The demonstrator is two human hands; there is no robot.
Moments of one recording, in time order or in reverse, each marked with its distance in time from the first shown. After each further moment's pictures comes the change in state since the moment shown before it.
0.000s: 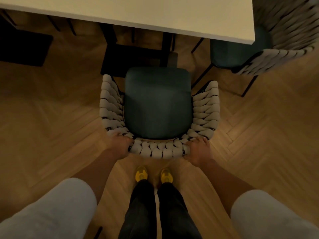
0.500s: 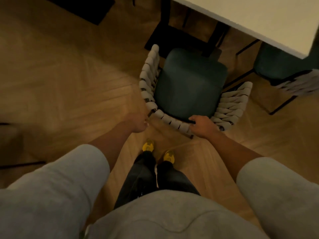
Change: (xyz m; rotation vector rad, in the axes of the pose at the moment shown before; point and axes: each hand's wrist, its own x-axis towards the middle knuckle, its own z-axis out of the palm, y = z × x) left_hand -0.137 0.038 0.006 -0.615 -0.036 -0.255; right_hand -0.020 -0.060 -0.071 0.139 -0.144 -0.264
